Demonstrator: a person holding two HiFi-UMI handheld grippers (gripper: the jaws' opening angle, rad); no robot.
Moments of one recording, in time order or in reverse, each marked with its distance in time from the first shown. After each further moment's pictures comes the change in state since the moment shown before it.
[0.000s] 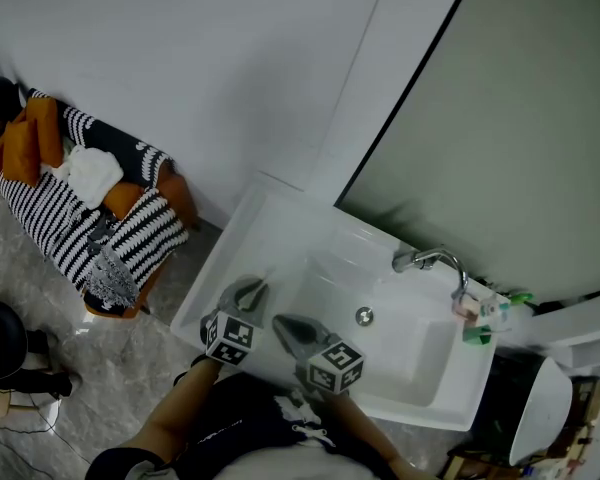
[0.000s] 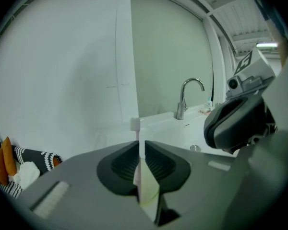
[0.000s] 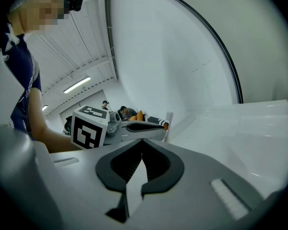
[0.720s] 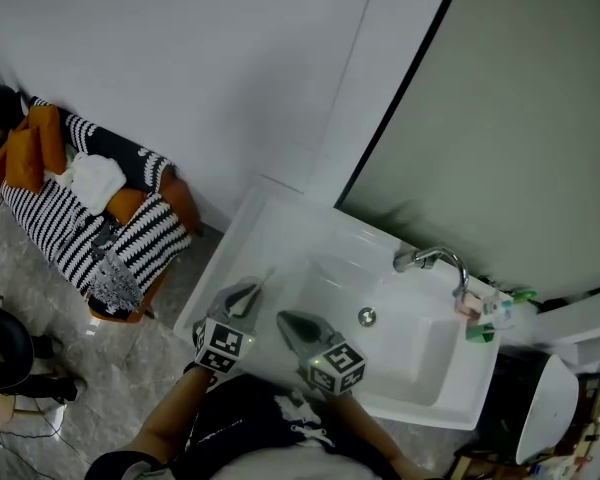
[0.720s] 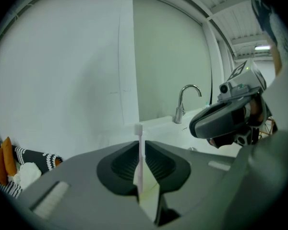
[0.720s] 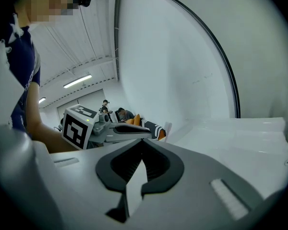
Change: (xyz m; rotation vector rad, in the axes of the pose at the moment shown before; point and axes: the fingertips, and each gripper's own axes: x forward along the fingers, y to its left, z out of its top) left arm -0.029 0.004 0.009 -0.014 -0.033 -0.011; right arm -0.006 -0.001 0.016 -0.089 -0.048 -0.051
